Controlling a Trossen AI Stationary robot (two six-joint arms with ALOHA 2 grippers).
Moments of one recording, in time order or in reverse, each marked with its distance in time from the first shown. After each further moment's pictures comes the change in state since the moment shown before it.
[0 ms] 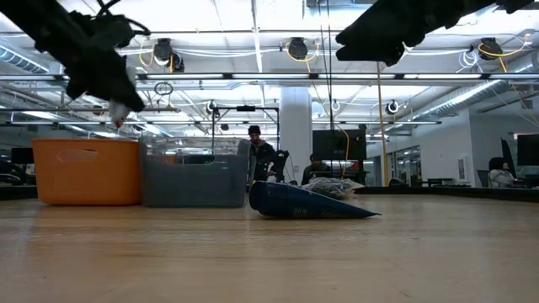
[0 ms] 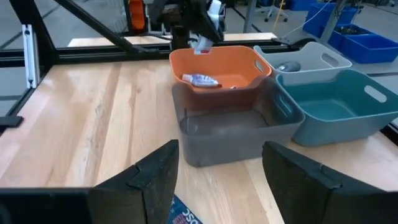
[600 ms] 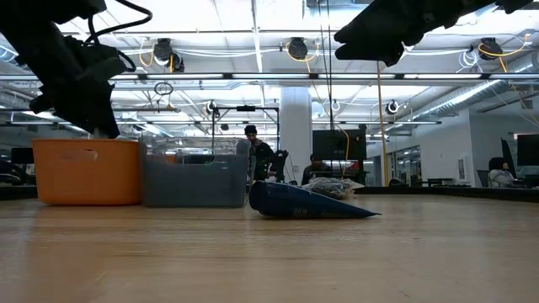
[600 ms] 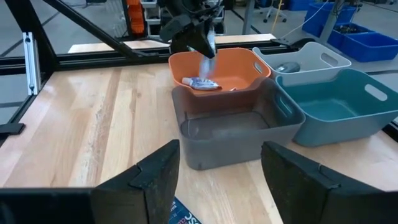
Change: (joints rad) left arm 0.004 0.062 0.000 -0.273 0.061 -0.370; right arm -0.003 0.002 0.000 0.011 0.001 0.018
